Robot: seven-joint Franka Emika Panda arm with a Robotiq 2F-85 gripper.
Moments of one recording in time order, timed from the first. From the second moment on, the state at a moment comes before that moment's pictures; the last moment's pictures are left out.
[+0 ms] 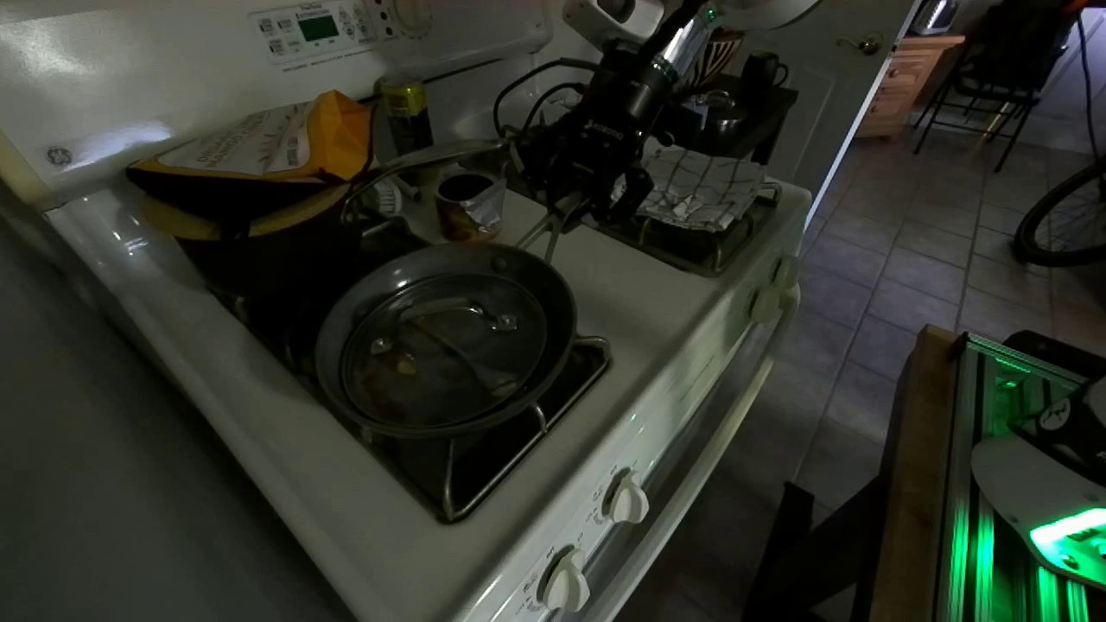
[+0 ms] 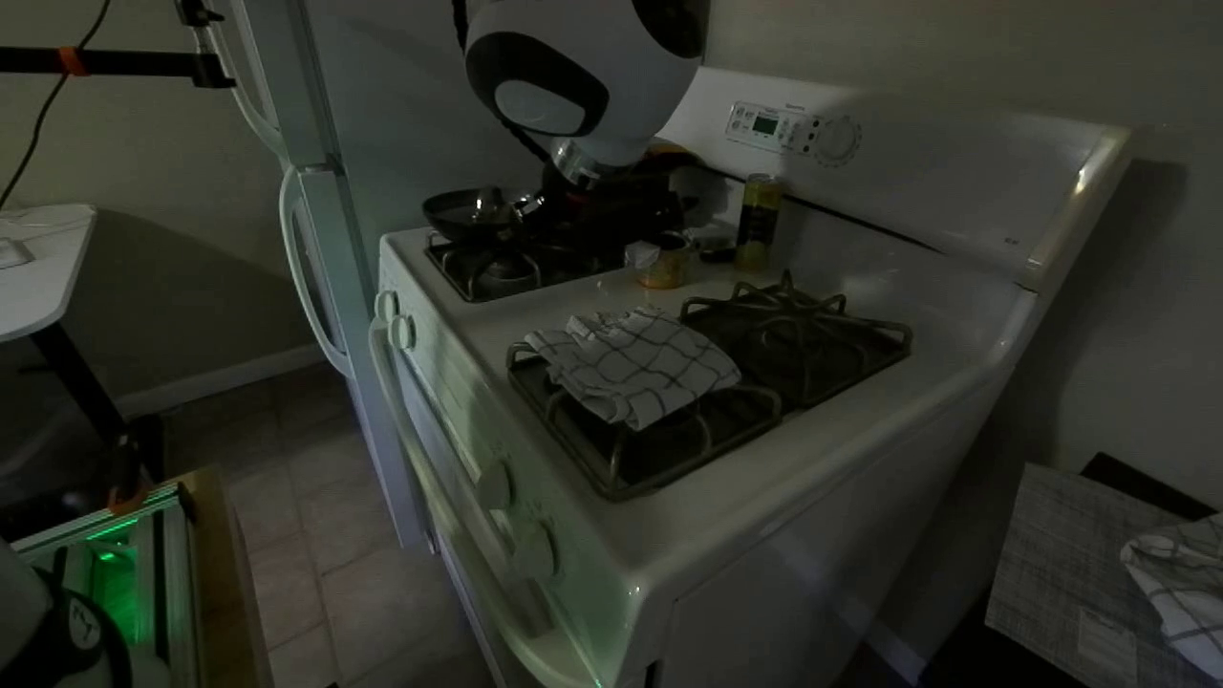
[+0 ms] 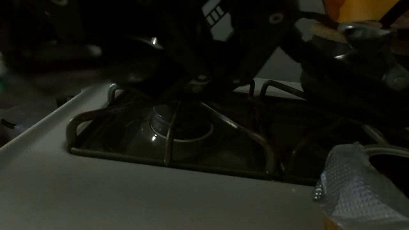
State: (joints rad) arm 0.07 0.08 0.03 -2.20 0.93 2.19 -2.13
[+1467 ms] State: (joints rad) arm 0.08 0.08 0.08 -2.11 0.41 2.21 -1.57
